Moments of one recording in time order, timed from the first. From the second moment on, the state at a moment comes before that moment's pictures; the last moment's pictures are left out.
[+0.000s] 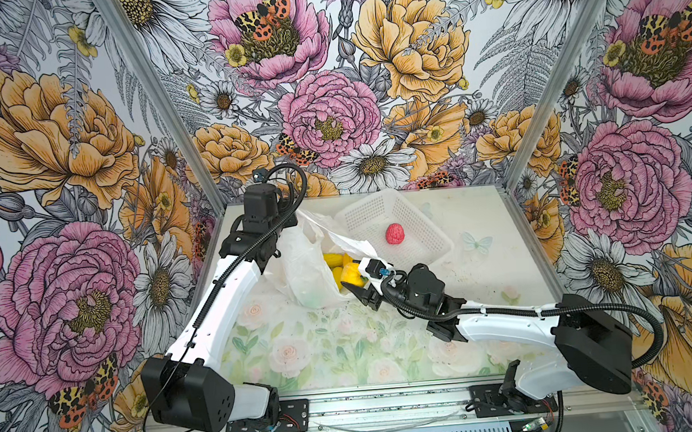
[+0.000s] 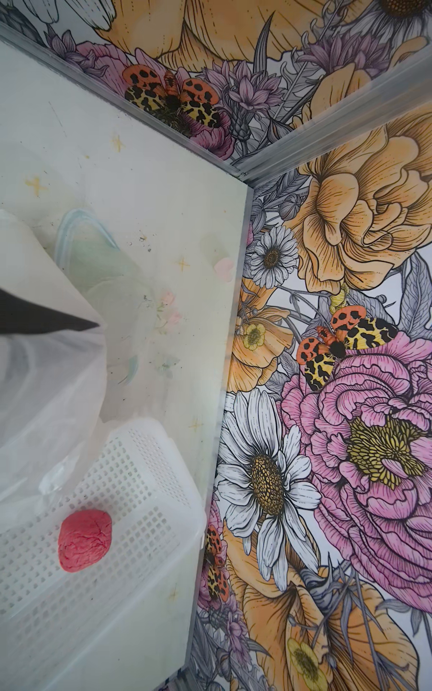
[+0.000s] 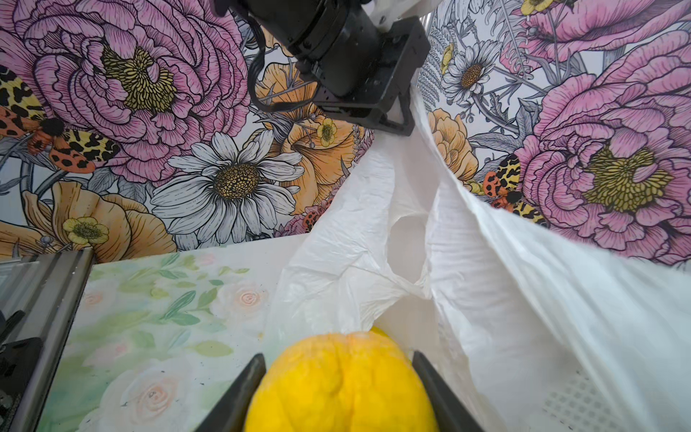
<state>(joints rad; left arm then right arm) -0.24 1.34 1.31 -0.40 -0.24 -0.23 0.95 1.45 0.71 0.72 -0.08 -0.15</state>
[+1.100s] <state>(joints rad) -0.26 1.28 1.08 -0.49 -0.10 -0.47 1.03 1.08 0.75 0.55 -0.20 -0.01</state>
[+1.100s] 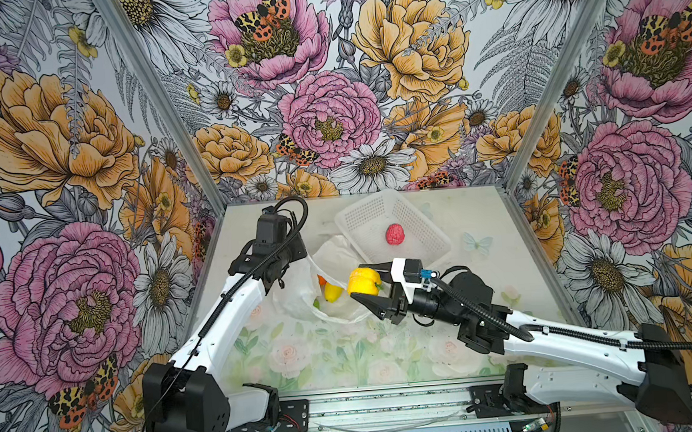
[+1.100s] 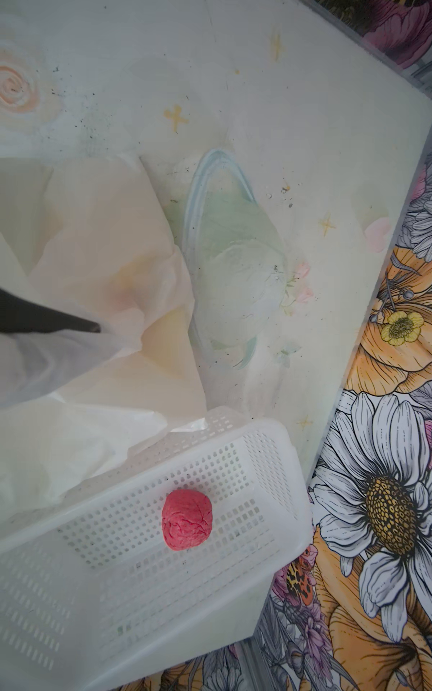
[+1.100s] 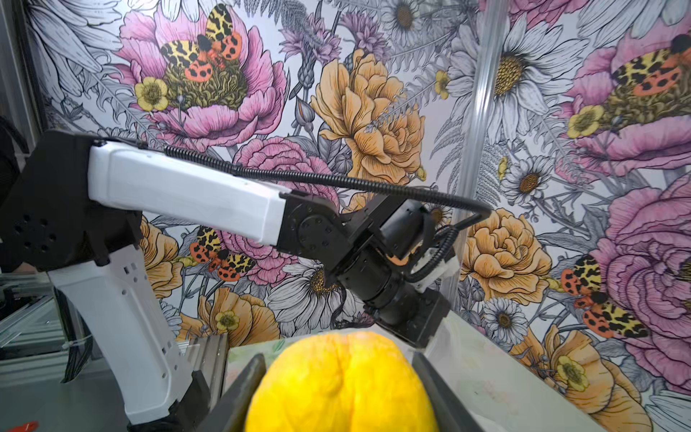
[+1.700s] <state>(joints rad) -0.42 1.17 0.89 -0.37 -0.19 -0.45 0.44 1.70 1.18 0.02 0.19 0.17</state>
